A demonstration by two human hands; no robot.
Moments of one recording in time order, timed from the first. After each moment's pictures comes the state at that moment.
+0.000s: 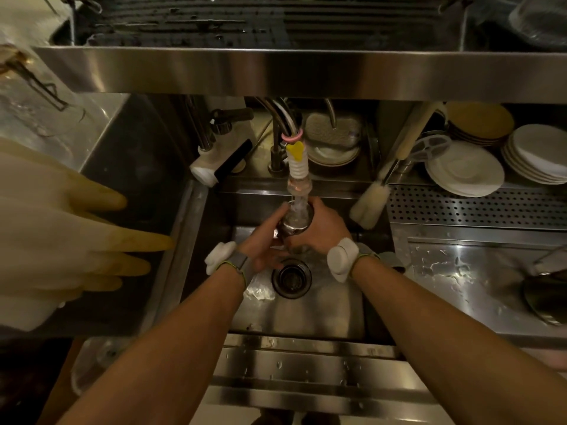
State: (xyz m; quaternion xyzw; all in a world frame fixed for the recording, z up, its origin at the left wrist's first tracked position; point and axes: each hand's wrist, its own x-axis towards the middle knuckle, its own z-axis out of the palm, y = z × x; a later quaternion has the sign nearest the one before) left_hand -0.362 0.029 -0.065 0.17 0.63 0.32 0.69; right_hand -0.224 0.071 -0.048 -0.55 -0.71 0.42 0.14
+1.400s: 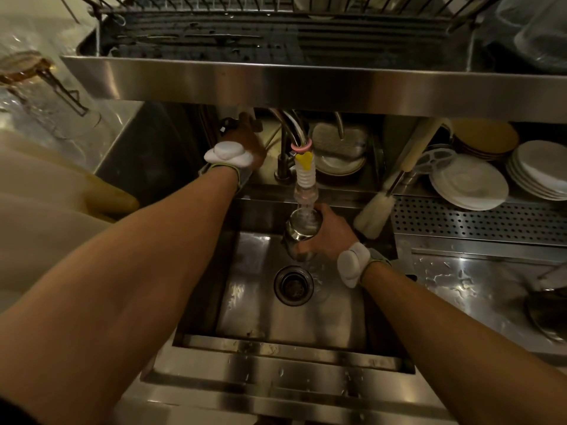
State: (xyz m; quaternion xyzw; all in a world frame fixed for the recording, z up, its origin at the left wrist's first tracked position) left_hand -0.441 0.148 0.018 0.55 0.80 0.18 0.17; right_hand -0.220 0.078 -0.043 -0.55 -0.70 0.44 0.11
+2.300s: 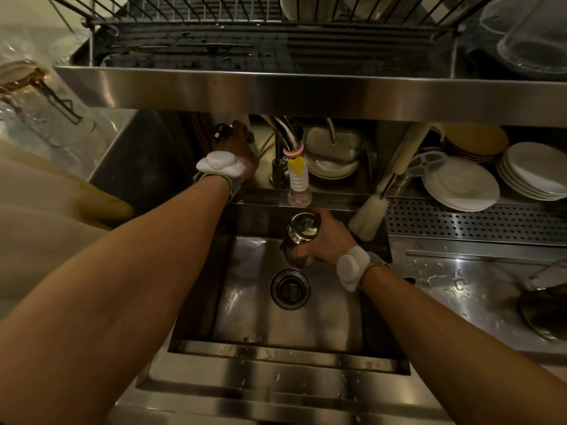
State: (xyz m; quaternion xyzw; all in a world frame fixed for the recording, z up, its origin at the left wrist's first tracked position) left_hand -0.436 0.149 0.010 0.53 0.82 0.19 0.09; right_hand -0.213 0.079 -0.045 -0.57 -0.70 0.43 0.11
